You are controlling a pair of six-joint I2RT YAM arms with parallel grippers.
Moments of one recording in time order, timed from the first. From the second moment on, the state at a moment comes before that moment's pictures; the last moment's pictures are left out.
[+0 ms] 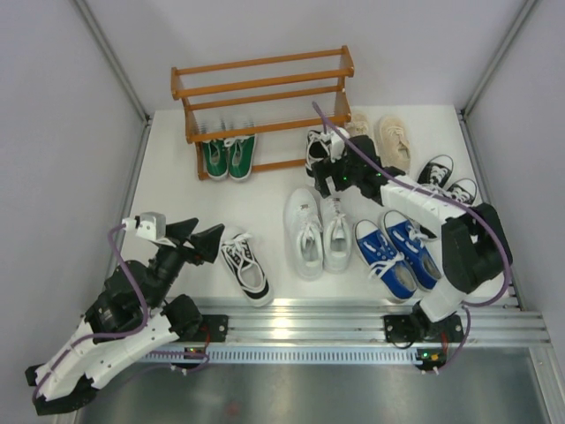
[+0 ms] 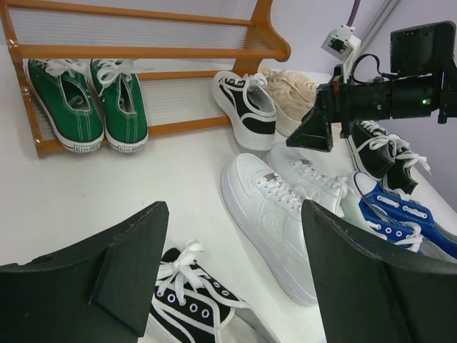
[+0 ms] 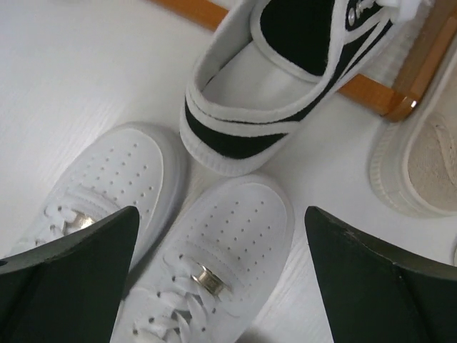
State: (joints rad) left arm -0.94 0.12 0.63 -0.45 -0.54 -0.31; right arm 0.47 1.63 1.14 -0.17 -0.20 -0.11
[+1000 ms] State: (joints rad) left arm -0.94 0.13 0.63 -0.46 -0.54 -0.31; right arm 0.57 1.91 1.32 0.05 0.20 0.27
